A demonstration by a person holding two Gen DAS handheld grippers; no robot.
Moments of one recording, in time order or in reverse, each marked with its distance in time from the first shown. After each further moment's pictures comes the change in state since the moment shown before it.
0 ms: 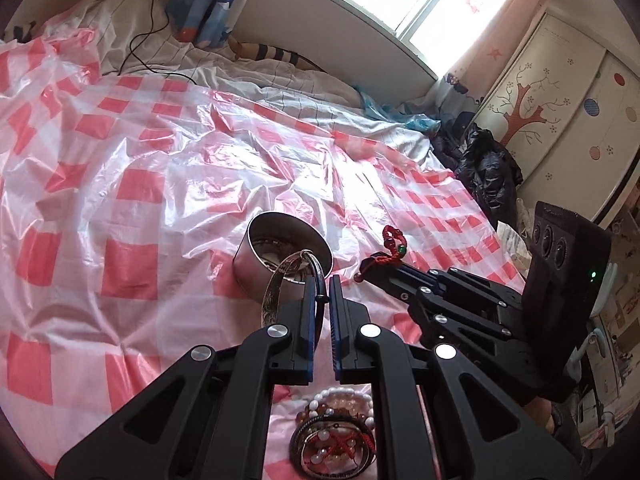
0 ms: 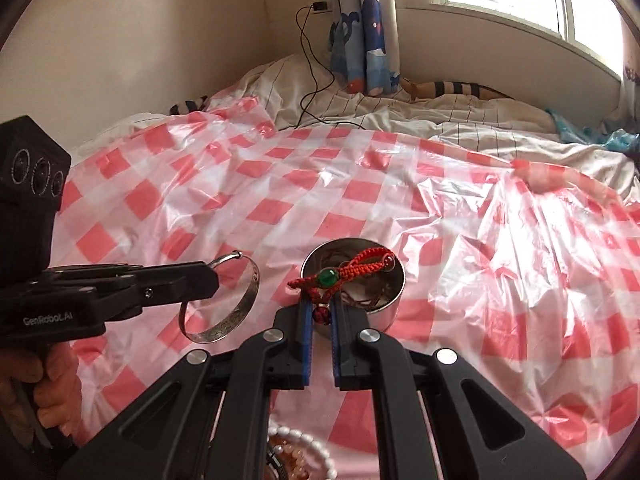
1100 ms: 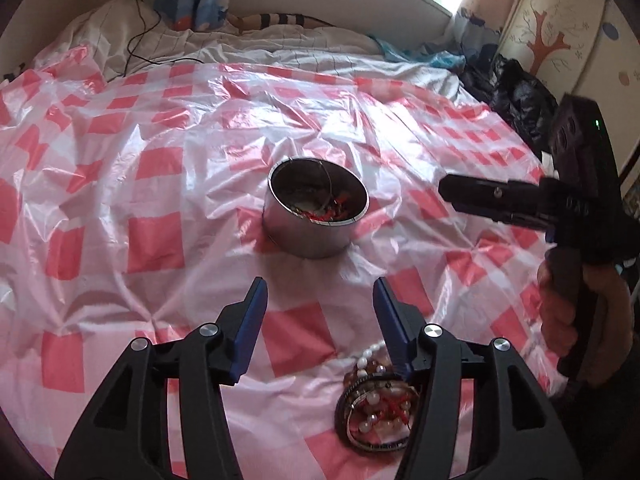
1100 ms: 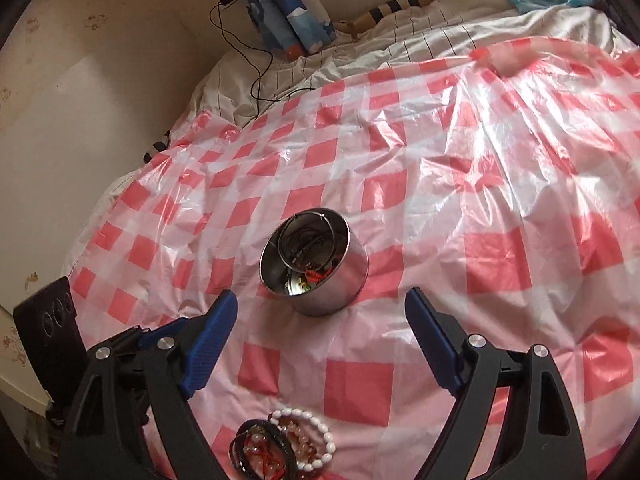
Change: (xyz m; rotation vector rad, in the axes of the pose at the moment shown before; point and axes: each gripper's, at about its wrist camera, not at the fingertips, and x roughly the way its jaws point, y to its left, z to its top) left arm 0.020 -0.018 -0.033 0.181 0.176 0.205; right arm -0.009 -0.096 -0.018 0.424 0.174 0.192
